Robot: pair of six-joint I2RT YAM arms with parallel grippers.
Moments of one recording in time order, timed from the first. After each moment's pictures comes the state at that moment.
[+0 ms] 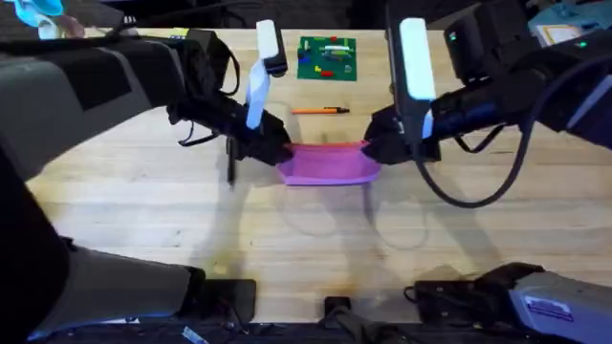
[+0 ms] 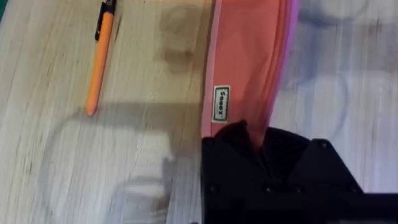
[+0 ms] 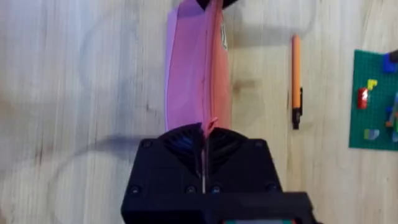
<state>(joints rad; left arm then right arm) -0.11 1.59 1.01 -0.87 0.76 1.18 0.33 1.33 1.00 -0.81 -0.55 -1.21</state>
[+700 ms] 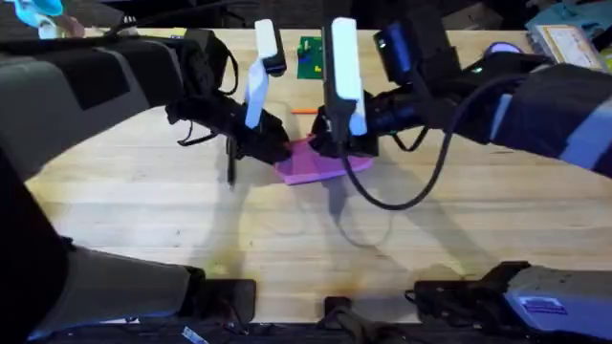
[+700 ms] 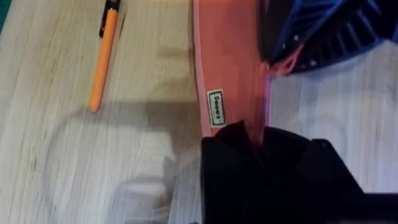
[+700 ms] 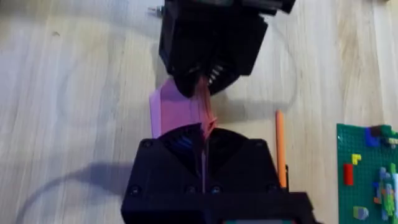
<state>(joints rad) -0.10 1.59 1.01 -0.86 0.76 1.18 0.56 1.47 1.00 -0.43 -0.53 -0.96</state>
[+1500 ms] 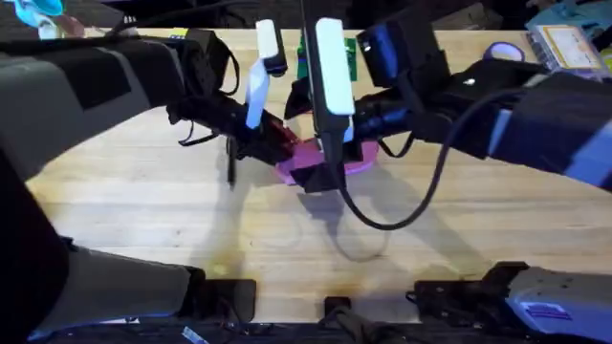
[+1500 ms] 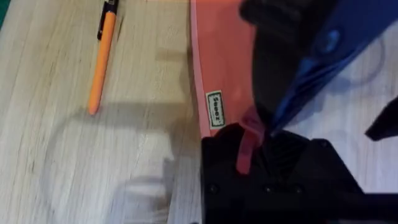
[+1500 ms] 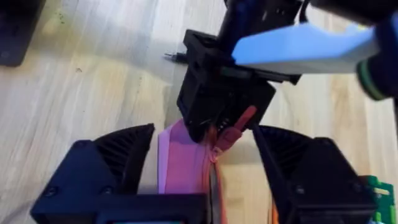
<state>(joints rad) -0.11 1.59 1.01 -0.86 0.76 1.18 0.66 1.44 1.00 -0.36 -0.56 -0.91</state>
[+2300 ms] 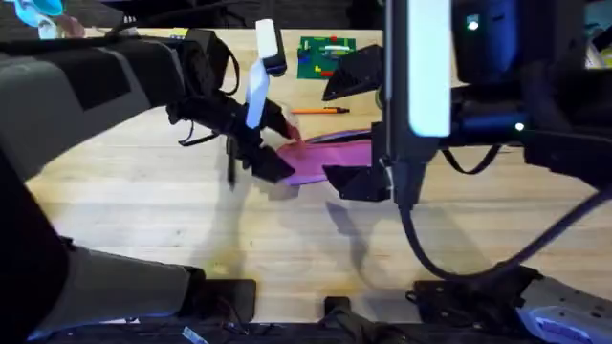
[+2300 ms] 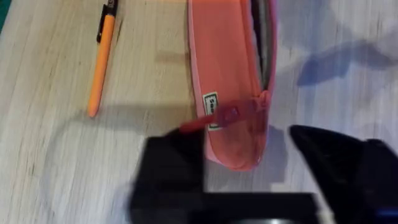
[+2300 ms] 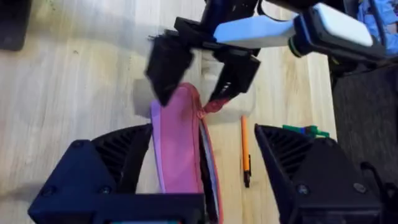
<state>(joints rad) -0.11 1.59 1.01 -0.86 0.77 1.19 0.66 1.12 1.00 -0.59 -0.40 -0.90</state>
